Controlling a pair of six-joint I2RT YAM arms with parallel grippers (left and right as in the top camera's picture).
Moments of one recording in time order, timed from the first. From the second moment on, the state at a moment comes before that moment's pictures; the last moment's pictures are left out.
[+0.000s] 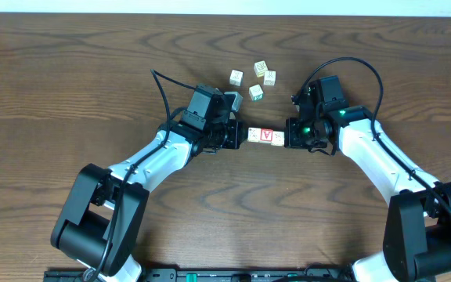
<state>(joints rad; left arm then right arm) -0.48 1.78 1.00 -0.13 0.52 -0.44 0.25 1.69 1.09 -0.62 -0.34 0.28</state>
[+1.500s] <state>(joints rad) -0.48 1.76 1.03 -0.14 0.52 -0.44 0.25 1.61 1.08 -0.62 -0.33 0.36</state>
